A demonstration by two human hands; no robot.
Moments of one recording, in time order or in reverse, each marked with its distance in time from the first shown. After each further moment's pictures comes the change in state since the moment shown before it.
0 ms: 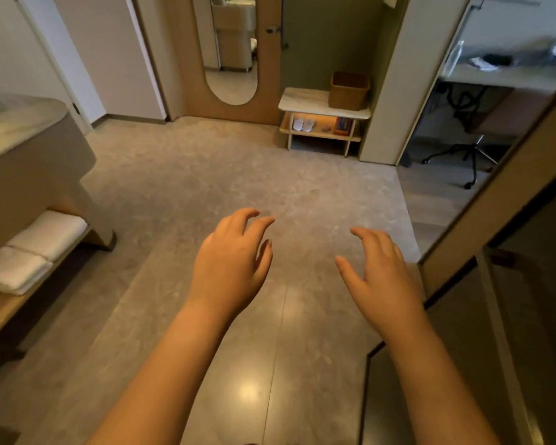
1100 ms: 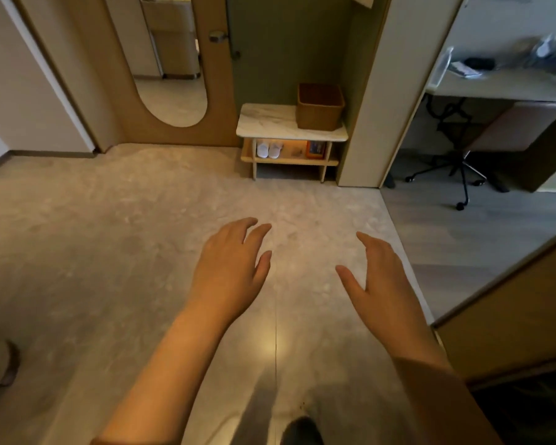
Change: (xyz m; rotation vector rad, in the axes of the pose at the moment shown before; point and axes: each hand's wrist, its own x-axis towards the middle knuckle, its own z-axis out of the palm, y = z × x) left_hand 0.525 -0.159 0.263 -0.038 -0.178 0.096; right_hand 0.528 0.142 0.132 0.062 0.007 0.237
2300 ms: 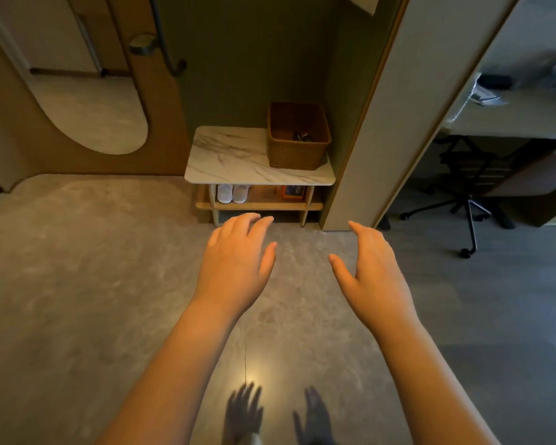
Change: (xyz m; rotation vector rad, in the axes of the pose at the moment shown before) left_hand 0.634 -0.092 0.199 -0.091 -0.005 0.026; right_hand 0.650 0.098 0.045 -0.124 0.049 0.057
